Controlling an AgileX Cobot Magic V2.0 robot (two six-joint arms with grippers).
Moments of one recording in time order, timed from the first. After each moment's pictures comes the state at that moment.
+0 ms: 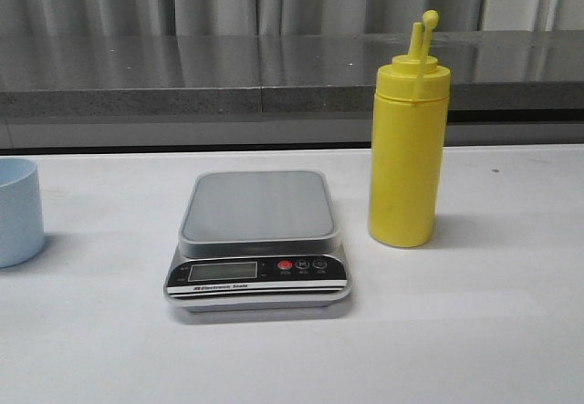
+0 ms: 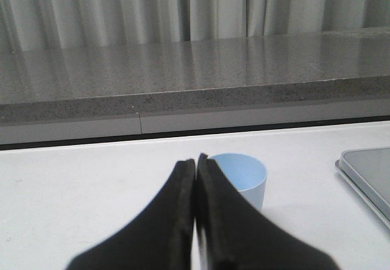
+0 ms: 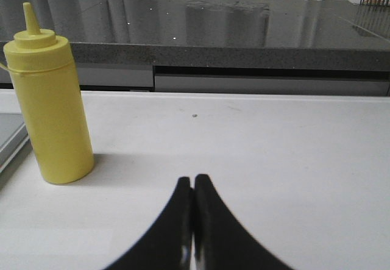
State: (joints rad) left arm -0.03 0.00 0.00 0.04 0.08 -0.01; right arm 0.05 -0.01 0.03 -0.07 0.14 0.10
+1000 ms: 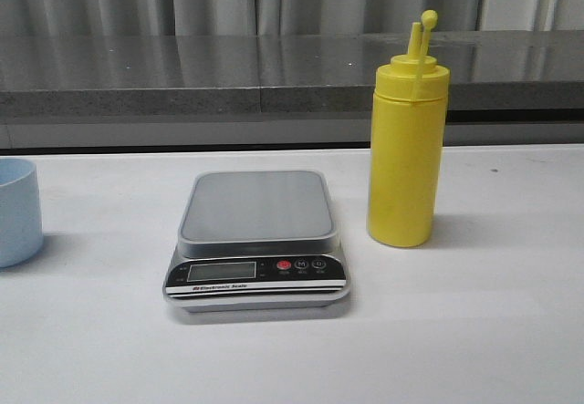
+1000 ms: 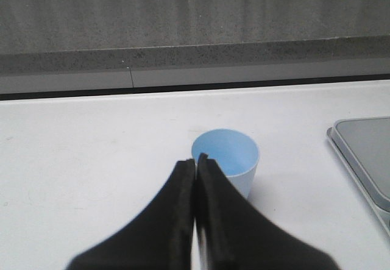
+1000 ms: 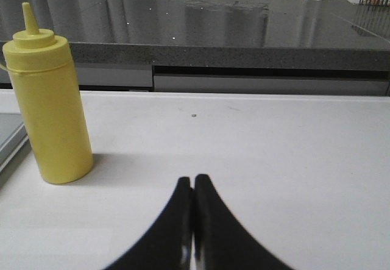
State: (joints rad) left arm -0.03 0.40 -0.32 0.01 0.27 -0.01; right arm 0.05 -0.01 0.03 -0.07 0.14 0.10
